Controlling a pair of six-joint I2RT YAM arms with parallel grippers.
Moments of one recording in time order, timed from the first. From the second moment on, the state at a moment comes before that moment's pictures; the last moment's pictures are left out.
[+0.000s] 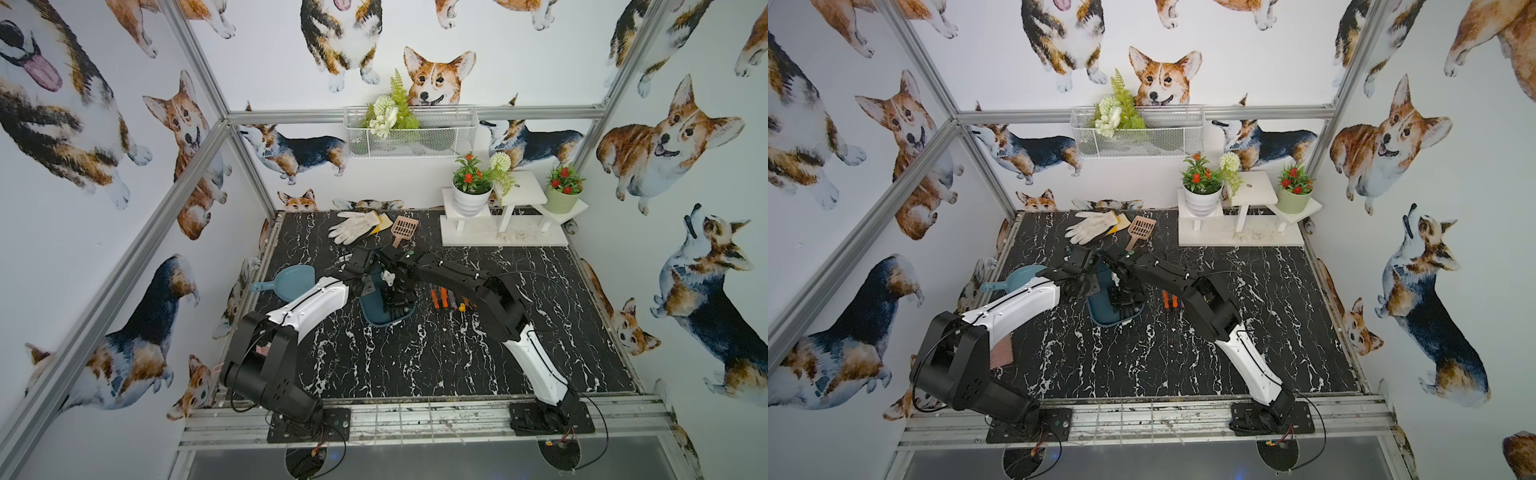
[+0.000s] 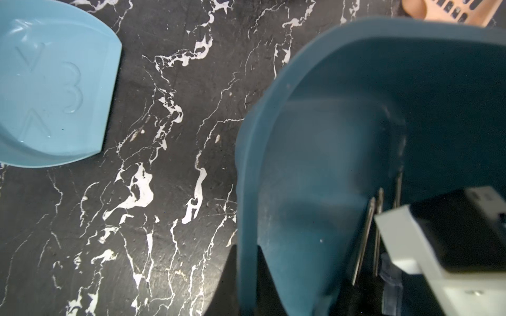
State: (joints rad) left arm -0.43 1.55 1.01 -0.53 -0.33 -0.68; right arm 0.90 2.38 2.01 -1.02 -0.26 0.53
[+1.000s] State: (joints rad) left arm -0.44 1.57 1.01 -0.51 -0.32 -0.68; right arm 0.89 2.12 1.81 -0.90 -0.13 0.52
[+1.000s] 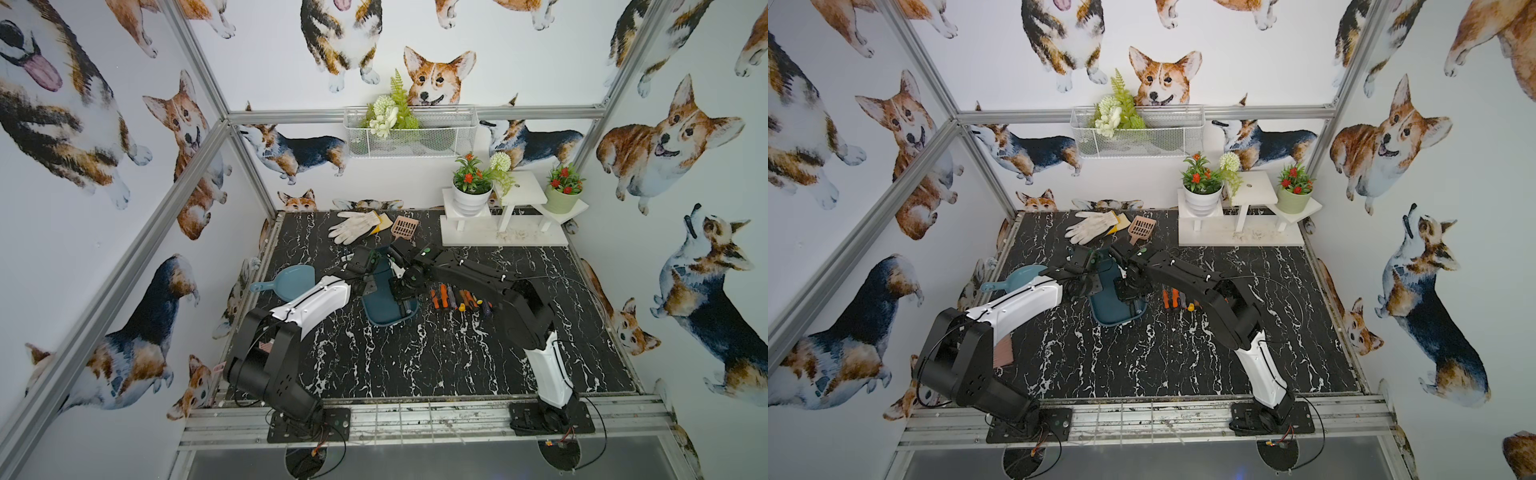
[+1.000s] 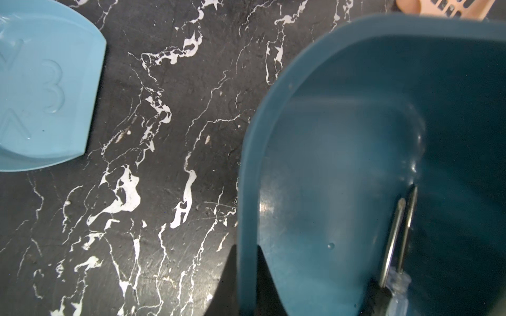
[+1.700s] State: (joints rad) left arm -0.44 1.57 1.02 -0.51 -0.31 -0.68; right arm 0.70 1.88 1.56 -1.01 0.03 0.42
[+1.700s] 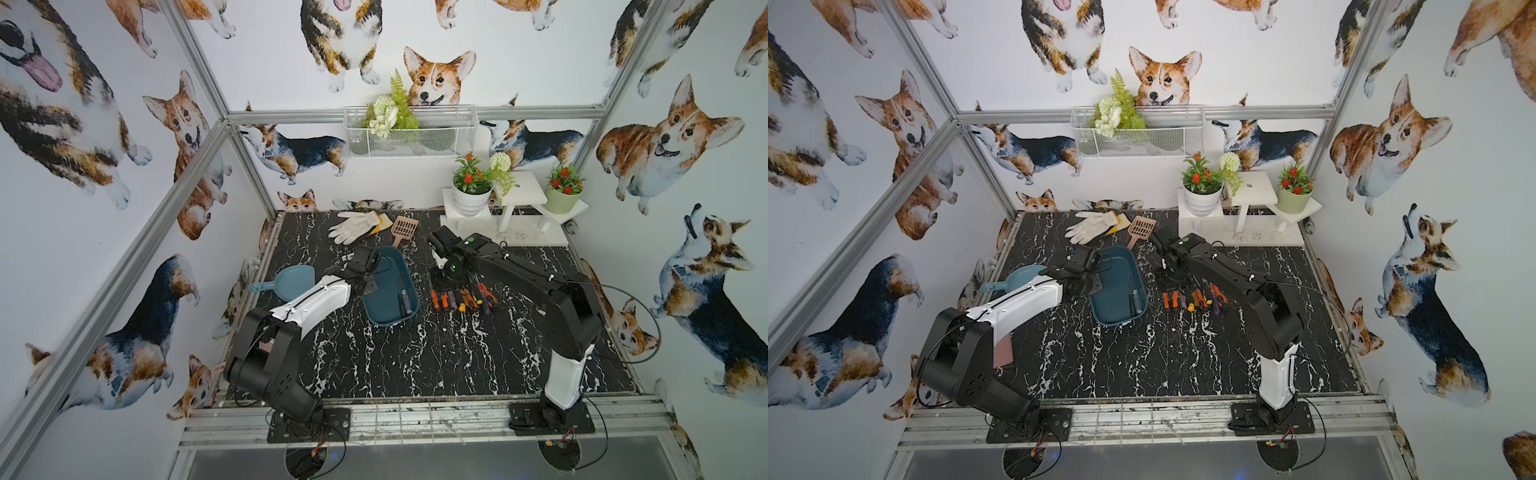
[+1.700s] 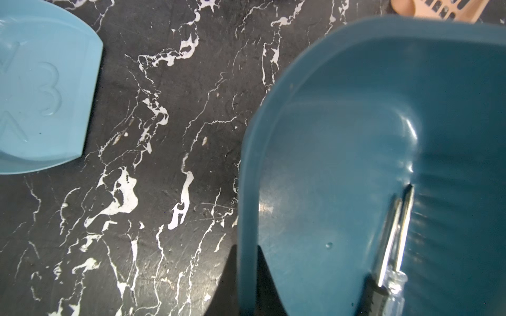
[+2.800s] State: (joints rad) left arm -0.44 1.56 1.03 -0.52 -0.31 -0.67; right arm 0.69 1.99 1.62 -1.12 0.10 0.36
